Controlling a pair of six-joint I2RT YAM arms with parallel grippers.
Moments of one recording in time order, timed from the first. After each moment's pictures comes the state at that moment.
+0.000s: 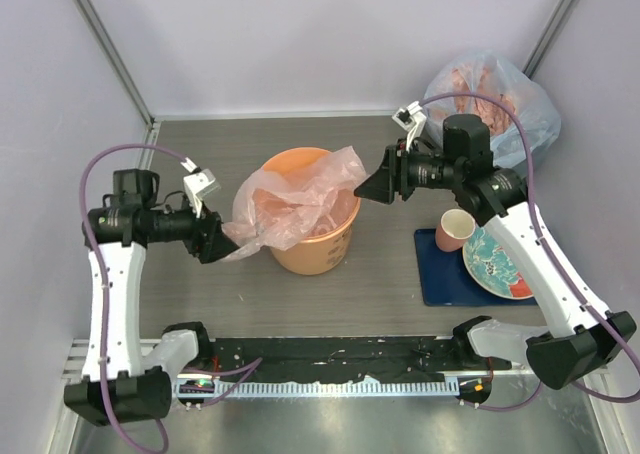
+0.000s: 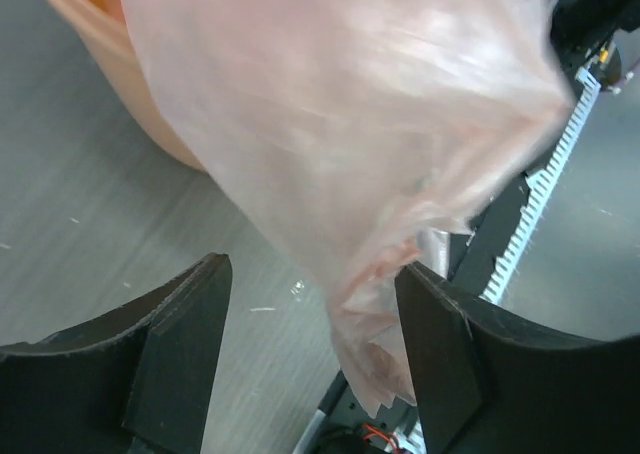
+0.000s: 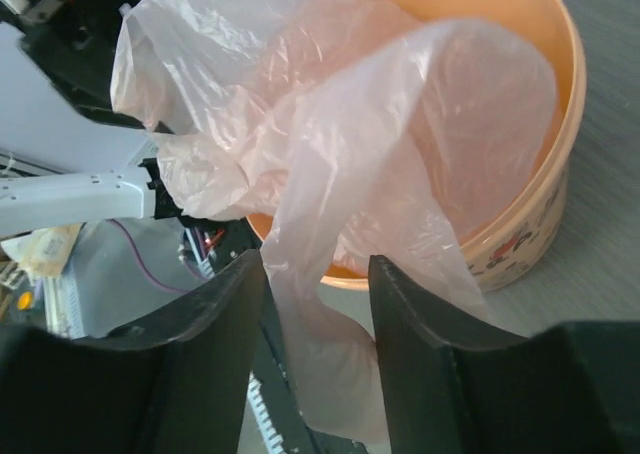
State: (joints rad) left arm 0.12 1.05 1.20 -1.31 0.95 0.72; right arm 0.40 1.20 1.33 -0.57 -0.76 0.27
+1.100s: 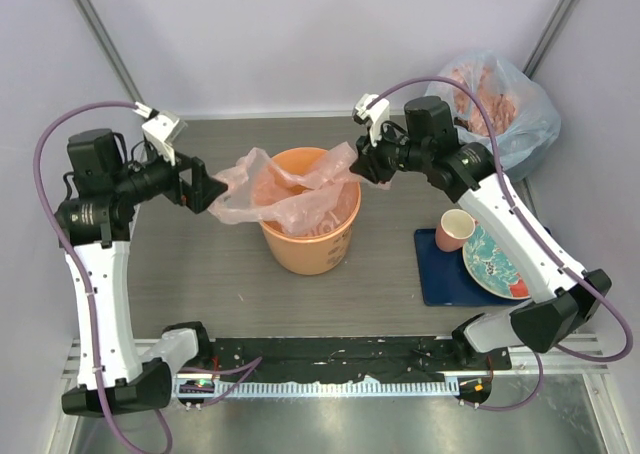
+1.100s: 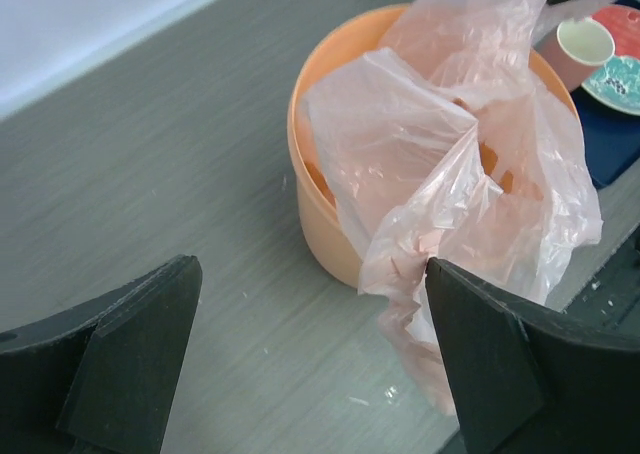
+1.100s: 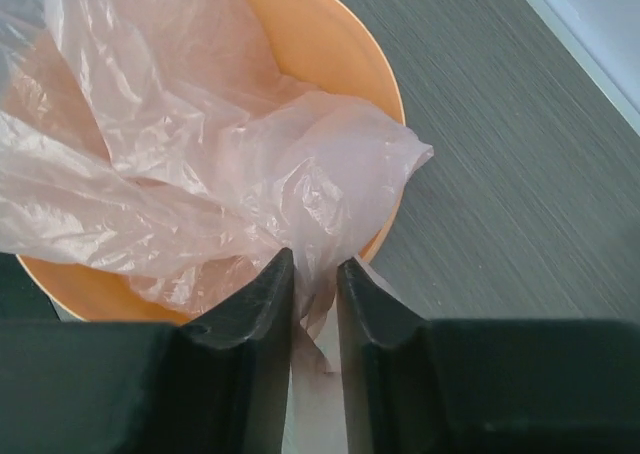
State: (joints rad) left arm 0.15 1.05 1.51 -1.00 0.81 0.33; right arm 0.53 1.39 1.57 -0.68 -0.41 -0.26
